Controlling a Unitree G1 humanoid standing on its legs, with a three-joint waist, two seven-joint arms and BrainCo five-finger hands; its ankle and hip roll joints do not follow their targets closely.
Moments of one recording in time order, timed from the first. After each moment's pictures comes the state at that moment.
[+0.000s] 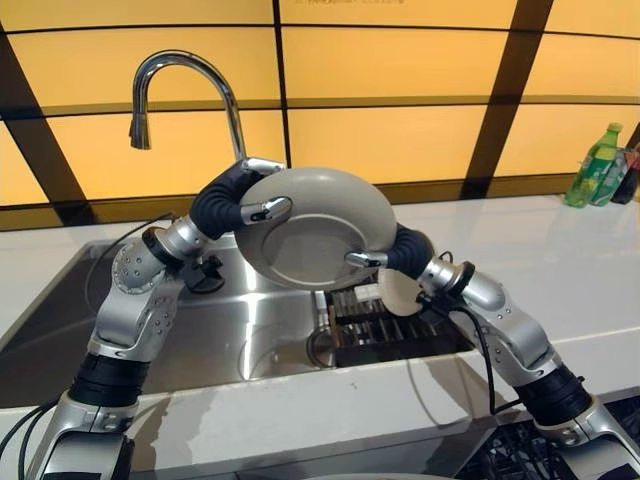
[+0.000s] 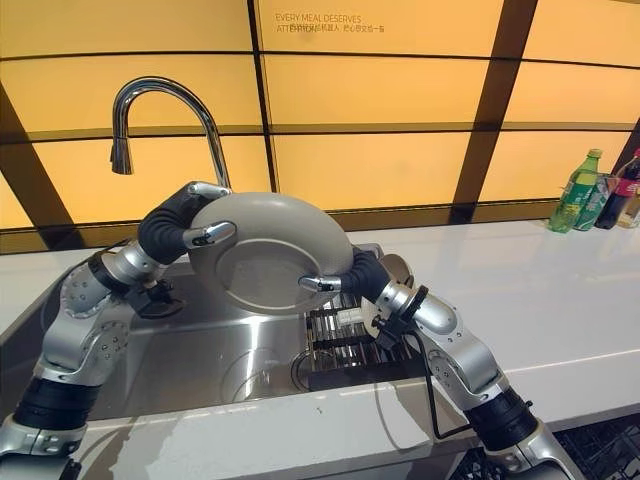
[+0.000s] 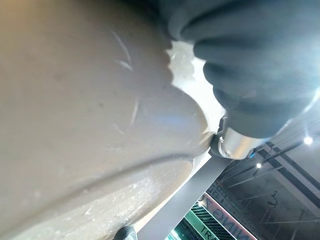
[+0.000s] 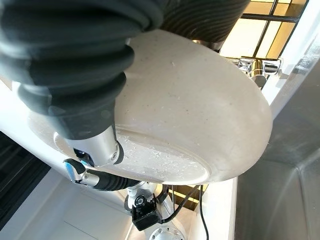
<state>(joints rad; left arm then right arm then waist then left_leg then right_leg) -0.38 0.64 -0.06 -0.17 -0.66 -0.18 -0.61 -0.36 -0.52 0.34 -0.21 0.64 0.06 0.41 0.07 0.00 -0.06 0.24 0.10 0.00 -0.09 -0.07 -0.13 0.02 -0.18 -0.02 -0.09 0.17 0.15</state>
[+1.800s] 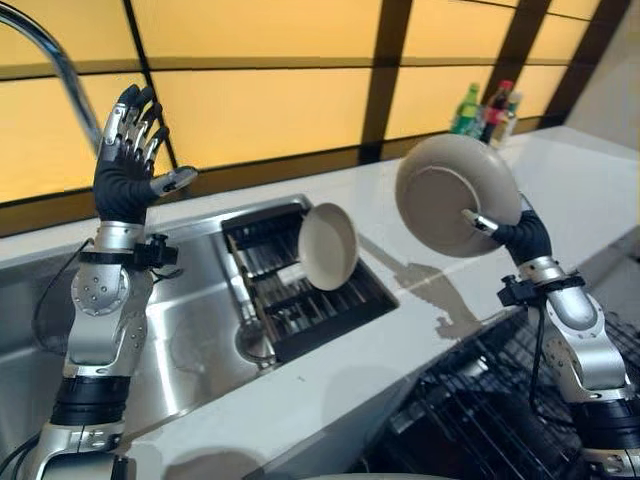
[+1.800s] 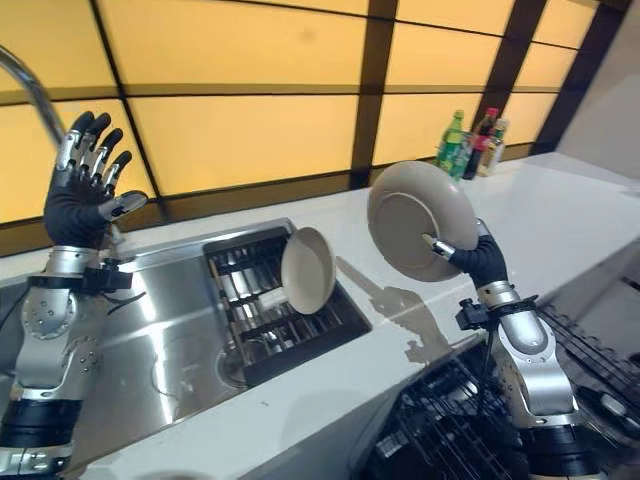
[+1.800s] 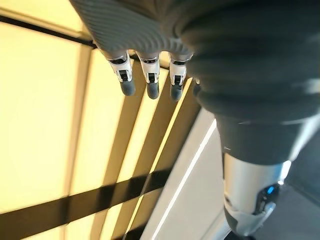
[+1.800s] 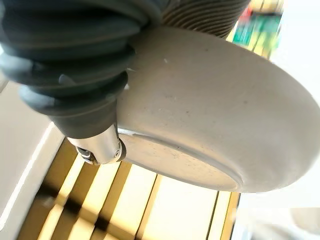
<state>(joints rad) -0.26 0.63 0.14 -0.08 -0.54 -0.30 -0.01 -0.12 -0.57 -0.17 -0.10 0.43 -0.08 0.11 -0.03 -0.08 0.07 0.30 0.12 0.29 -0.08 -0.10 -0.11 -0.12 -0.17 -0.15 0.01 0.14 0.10</state>
